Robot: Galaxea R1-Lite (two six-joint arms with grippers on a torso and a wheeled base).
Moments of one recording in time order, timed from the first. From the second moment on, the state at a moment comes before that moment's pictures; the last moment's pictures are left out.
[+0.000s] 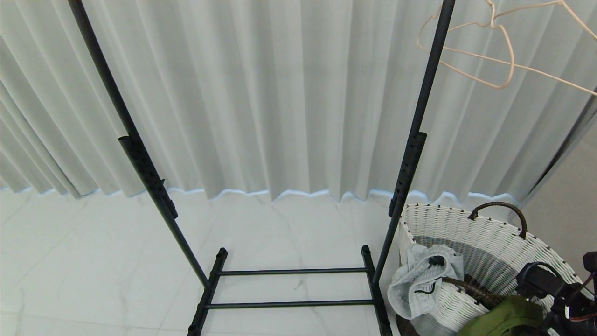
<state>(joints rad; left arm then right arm) 0.00 0.00 0.00 0.01 -0.10 0.08 -0.15 1.69 -0.17 -0.67 -0.02 -0.82</state>
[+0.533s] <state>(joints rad) 0.00 0.00 0.00 0.01 -0.10 0.08 -0.16 1.77 -0.10 -0.97 -0.02 -0.82</state>
